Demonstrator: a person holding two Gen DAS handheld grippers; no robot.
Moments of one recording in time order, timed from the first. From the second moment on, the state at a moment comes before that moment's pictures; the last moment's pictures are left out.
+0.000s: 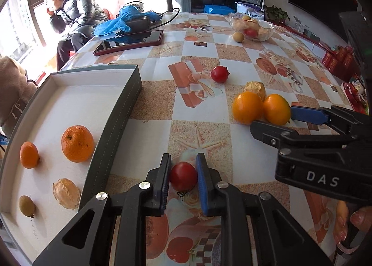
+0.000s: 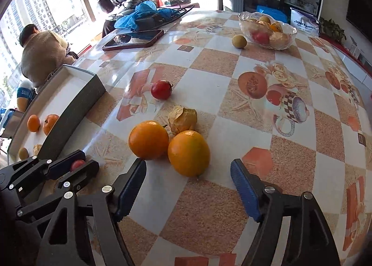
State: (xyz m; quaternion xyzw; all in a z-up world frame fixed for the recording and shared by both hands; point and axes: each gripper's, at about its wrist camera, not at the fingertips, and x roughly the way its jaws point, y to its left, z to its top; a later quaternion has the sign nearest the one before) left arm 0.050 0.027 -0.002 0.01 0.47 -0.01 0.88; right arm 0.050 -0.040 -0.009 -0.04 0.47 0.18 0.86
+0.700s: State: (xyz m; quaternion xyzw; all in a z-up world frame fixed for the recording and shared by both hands) left arm -0.011 0.028 -0.003 -0.02 0.45 -0.01 0.89; right arm -0.037 -0.108 -0.010 0.01 0.45 0.12 0.88
